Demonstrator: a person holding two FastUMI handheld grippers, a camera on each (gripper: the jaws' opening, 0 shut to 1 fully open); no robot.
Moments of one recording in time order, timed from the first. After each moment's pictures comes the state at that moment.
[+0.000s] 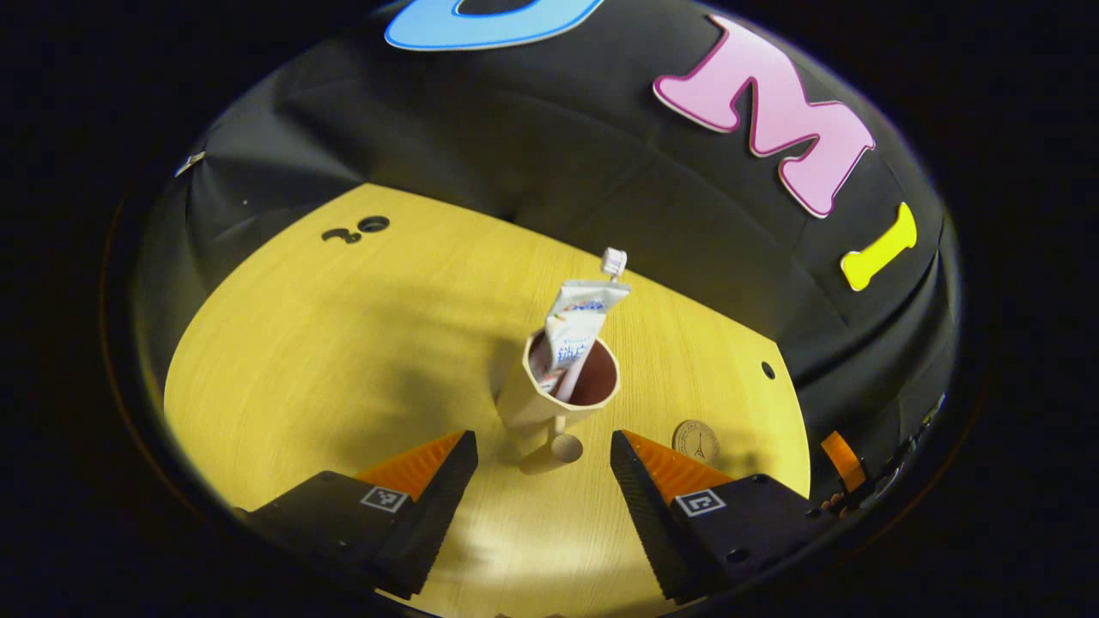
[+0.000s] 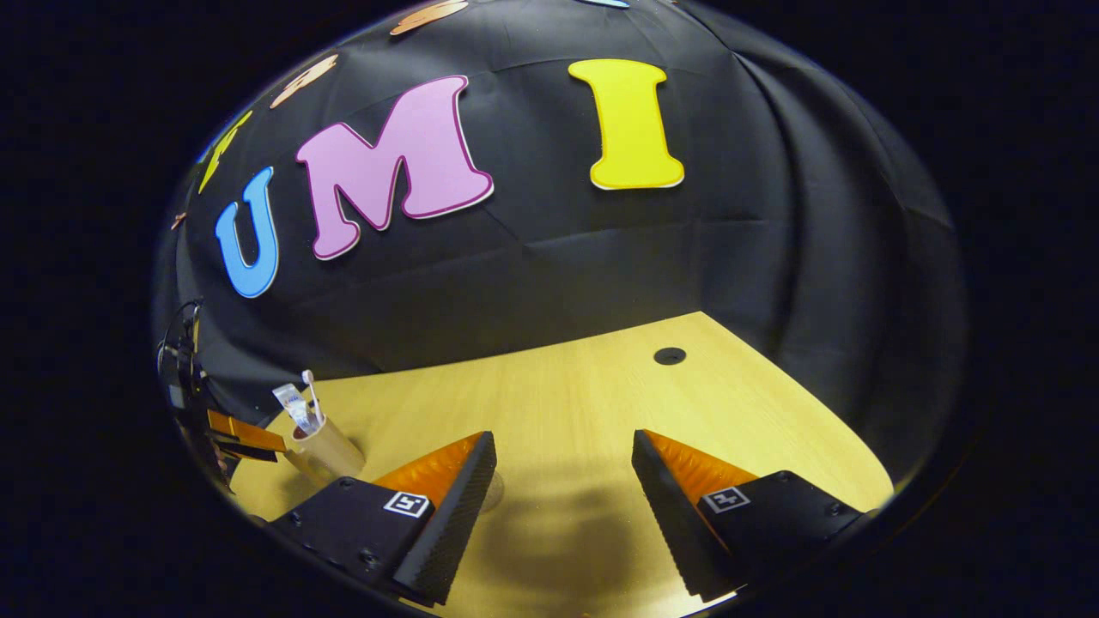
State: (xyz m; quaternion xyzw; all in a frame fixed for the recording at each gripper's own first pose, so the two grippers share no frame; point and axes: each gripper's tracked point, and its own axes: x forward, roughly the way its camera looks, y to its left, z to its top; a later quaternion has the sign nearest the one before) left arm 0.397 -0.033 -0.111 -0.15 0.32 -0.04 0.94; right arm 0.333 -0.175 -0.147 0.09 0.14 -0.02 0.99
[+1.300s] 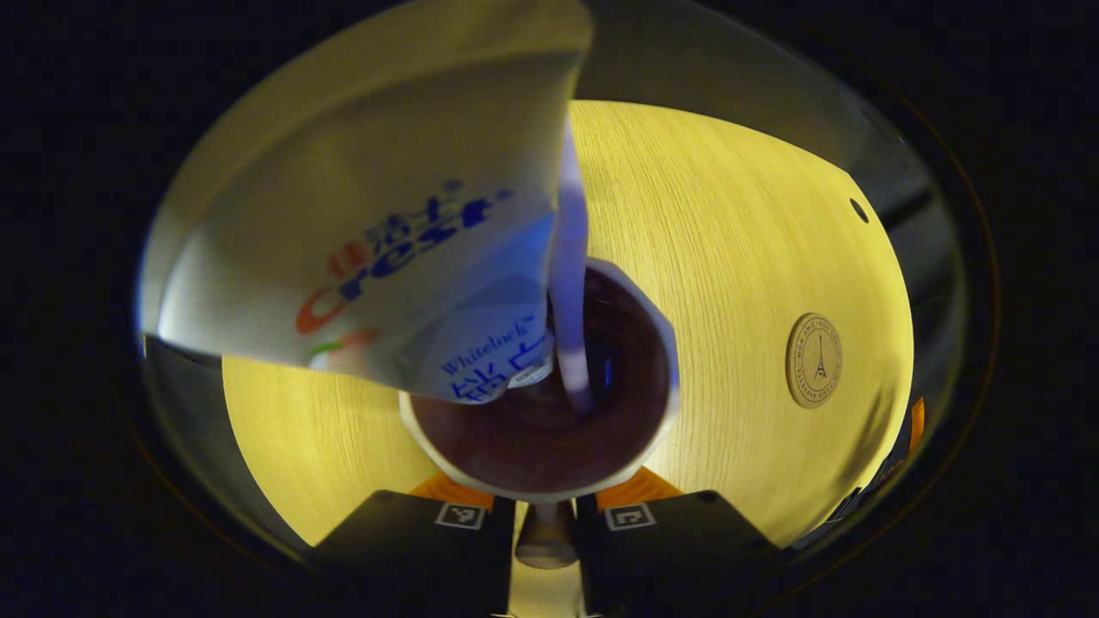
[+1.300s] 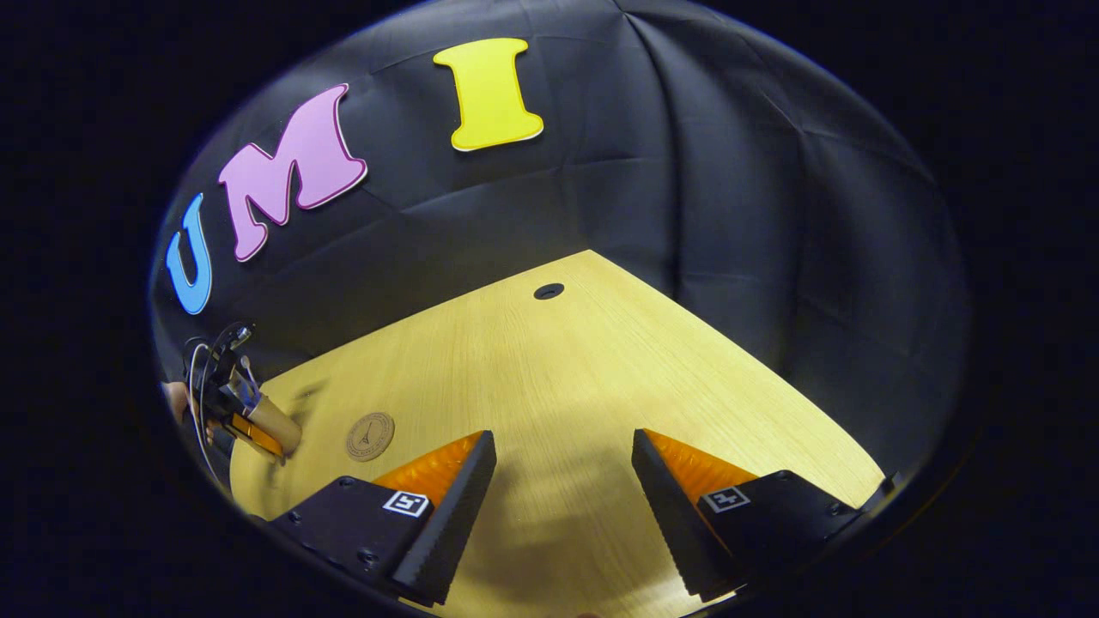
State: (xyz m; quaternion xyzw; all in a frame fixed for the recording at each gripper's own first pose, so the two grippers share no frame) left arm 0.447 -0.034 -0.188 0.07 0.54 -0.01 0.84; right arm 0.264 -0.273 -0.213 0.15 0.21 -0.12 0.96
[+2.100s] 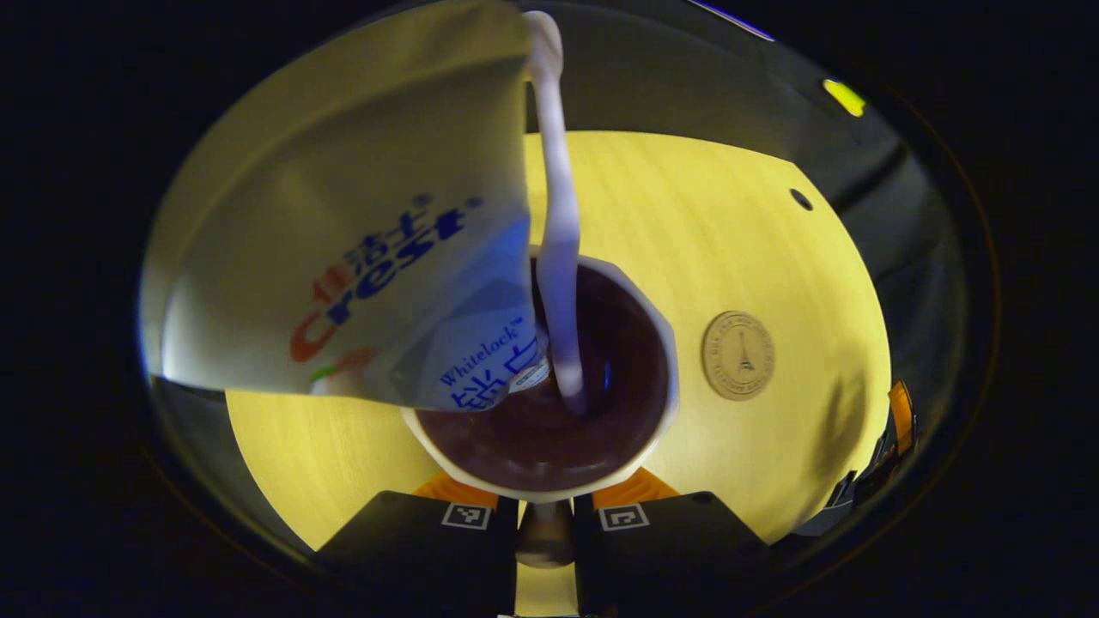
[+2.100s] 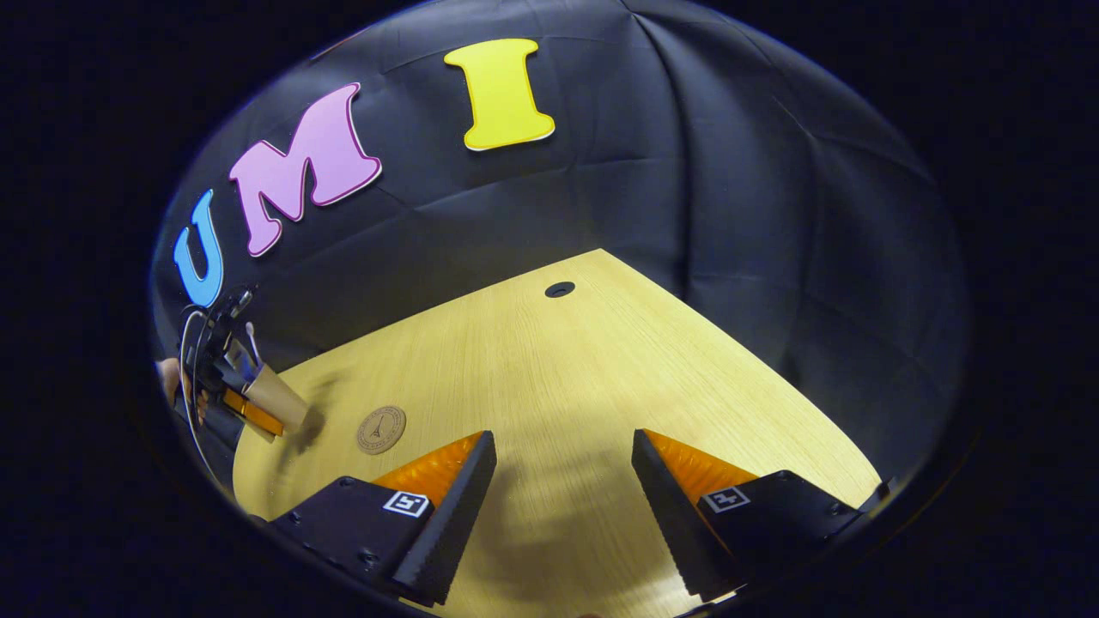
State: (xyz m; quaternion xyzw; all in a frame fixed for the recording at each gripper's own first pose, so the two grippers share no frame) left arm 0.434 -0.104 -0.148 0.10 0.51 -0.08 0.85; right arm 0.256 -0.267 -0.209 0.15 0.21 -0.10 0.96
